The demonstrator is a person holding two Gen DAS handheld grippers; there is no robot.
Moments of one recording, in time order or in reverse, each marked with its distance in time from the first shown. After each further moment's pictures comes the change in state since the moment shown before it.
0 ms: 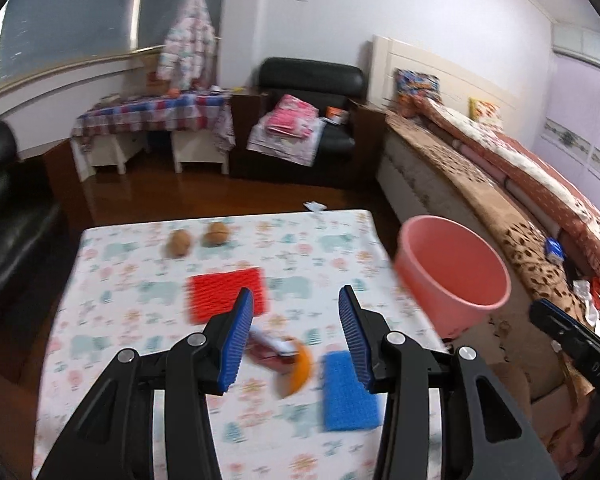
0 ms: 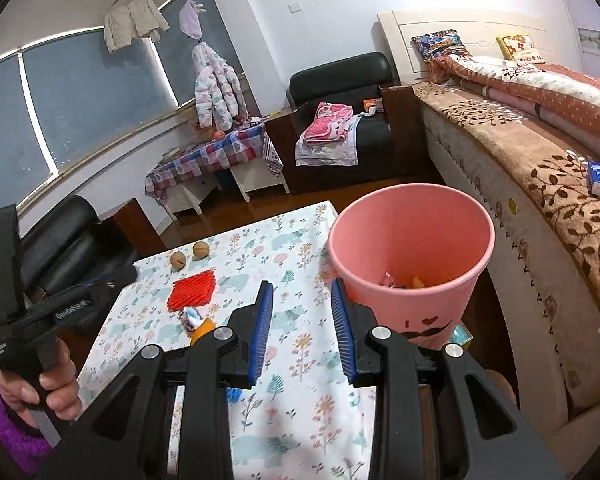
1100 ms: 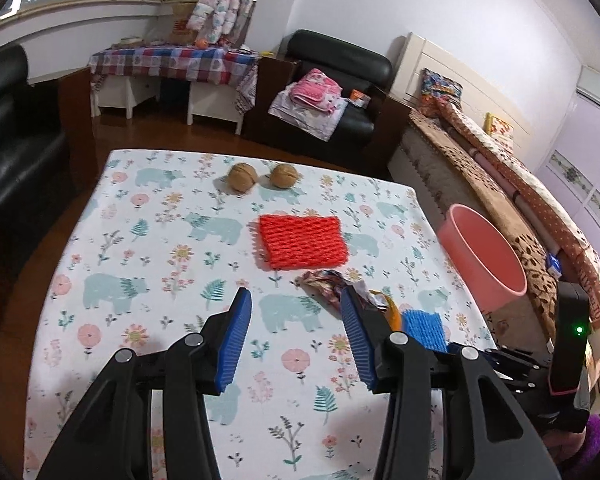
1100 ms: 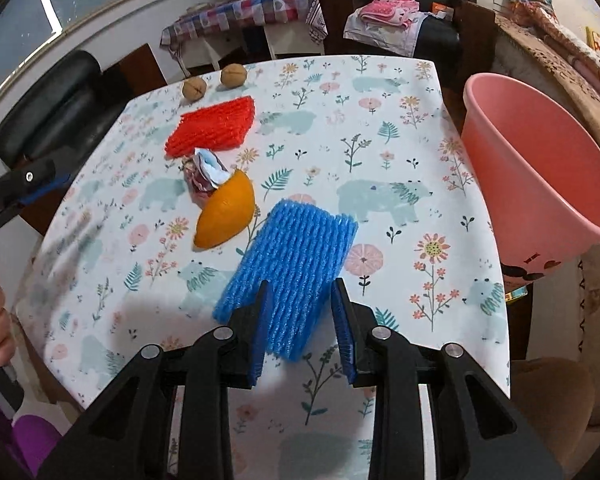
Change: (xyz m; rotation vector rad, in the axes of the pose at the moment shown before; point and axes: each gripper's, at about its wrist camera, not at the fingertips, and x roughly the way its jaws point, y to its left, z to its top) left arm 0.031 0.101 -0.042 -0.154 0.105 -0.089; right arm 0.134 0.087 -0.070 -0.238 0.475 -0.011
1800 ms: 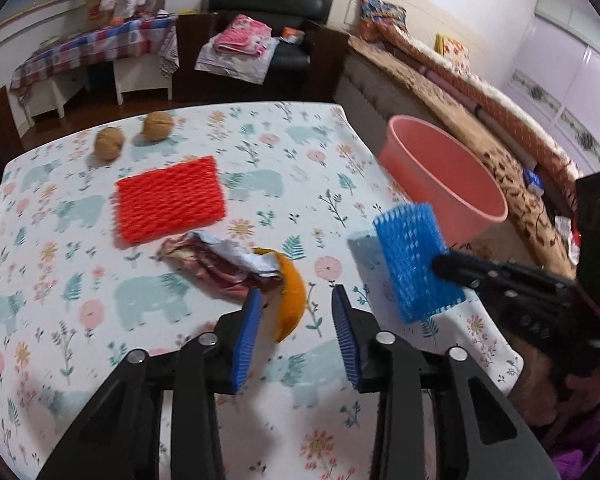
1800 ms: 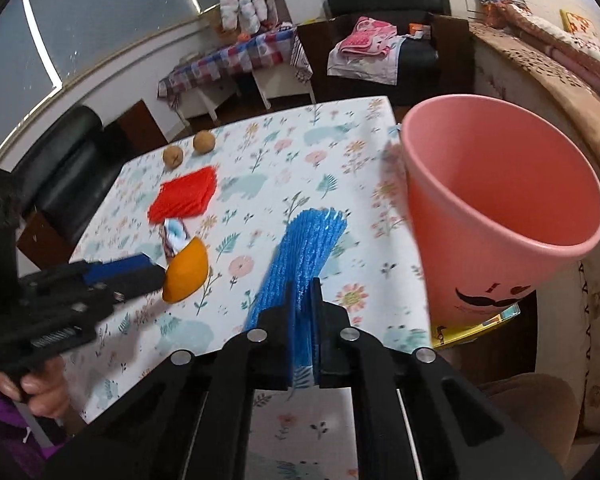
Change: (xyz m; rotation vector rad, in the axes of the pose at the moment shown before) left arm 0.081 -0.093 -0.017 0.213 0.217 -0.097; right arm -0.026 -0.065 0.013 0.103 -0.160 0.068
